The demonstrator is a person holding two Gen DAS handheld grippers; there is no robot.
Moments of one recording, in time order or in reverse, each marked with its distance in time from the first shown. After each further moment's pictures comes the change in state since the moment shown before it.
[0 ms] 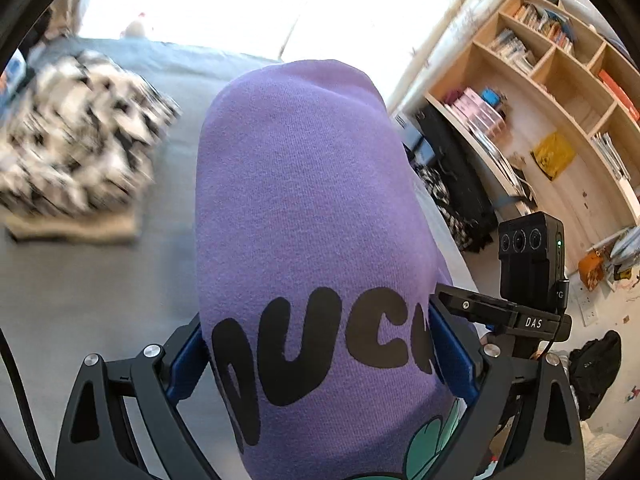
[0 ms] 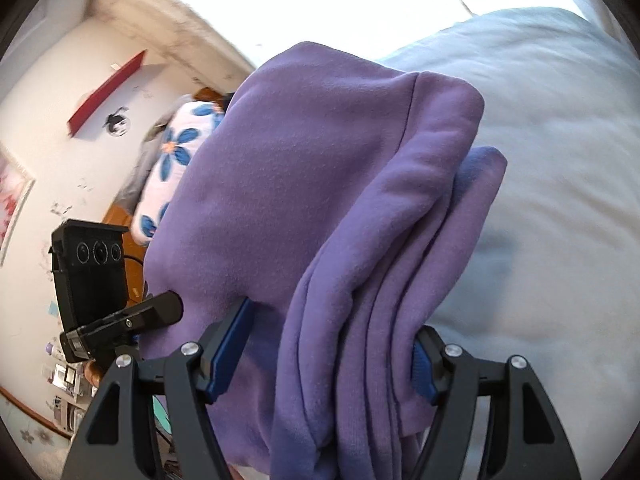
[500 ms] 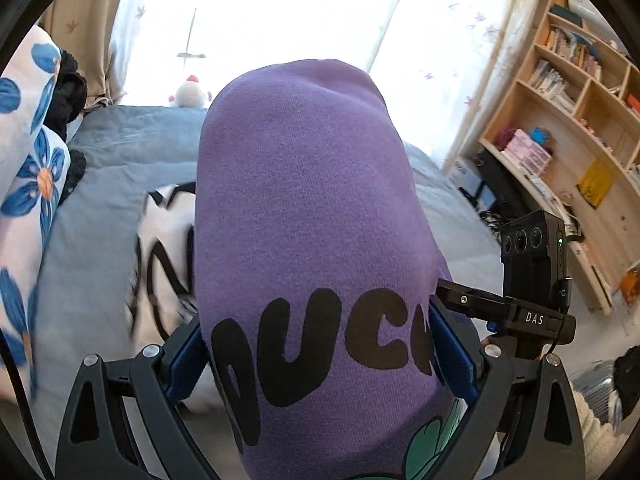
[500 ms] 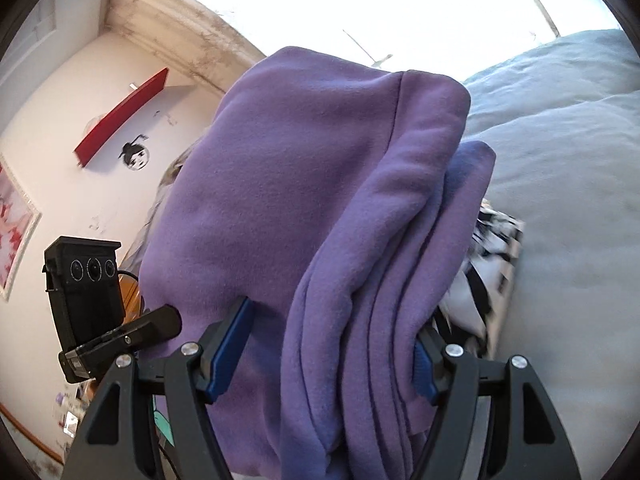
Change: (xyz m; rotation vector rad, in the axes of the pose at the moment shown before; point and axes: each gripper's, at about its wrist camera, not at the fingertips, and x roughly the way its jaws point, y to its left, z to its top) left arm -0.074 0.230 0.194 0.092 -0.087 0.153; right arm 0.237 0.100 0.179 0.007 -0.110 0.129
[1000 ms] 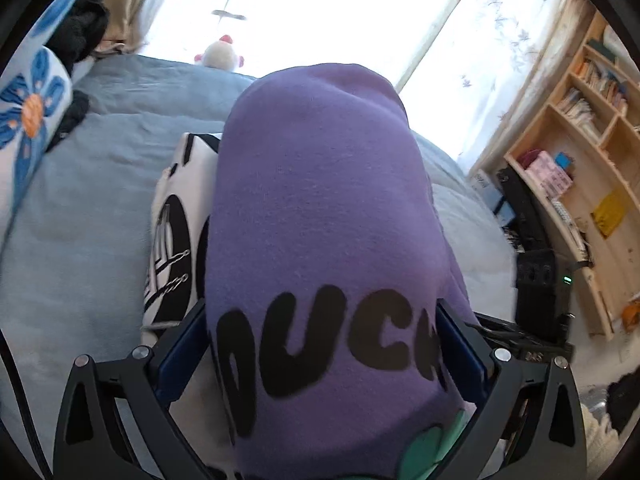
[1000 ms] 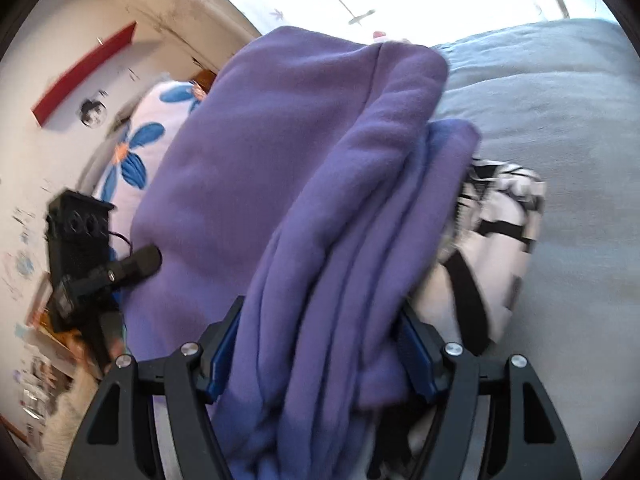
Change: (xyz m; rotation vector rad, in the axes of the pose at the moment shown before) left arm 0.100 0.108 -0.034 -0.125 0.005 -0.017; right arm 0.092 -0.074 -0.025 -0.084 0.124 -0.147
